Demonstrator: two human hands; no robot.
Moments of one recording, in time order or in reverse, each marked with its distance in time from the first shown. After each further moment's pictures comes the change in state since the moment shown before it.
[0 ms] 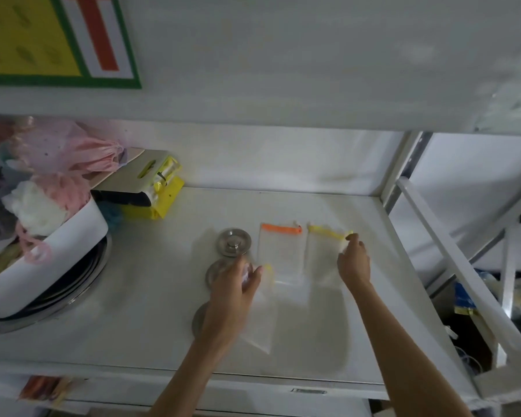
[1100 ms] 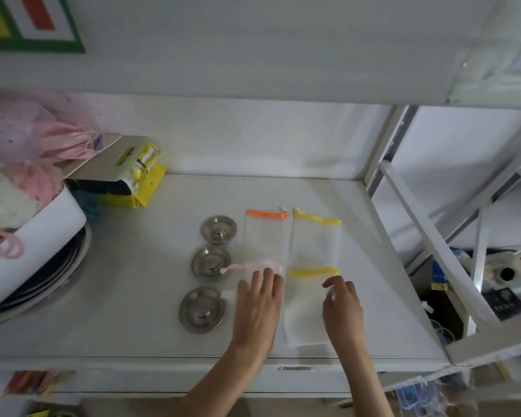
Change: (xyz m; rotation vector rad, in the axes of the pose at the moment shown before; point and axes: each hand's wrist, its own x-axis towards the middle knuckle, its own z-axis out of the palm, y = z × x) left_hand -0.048 0.018 0.055 0.919 -0.305 0.221; right_hand -0.144 0.024 -0.027 0.037 -0.020 -0.067
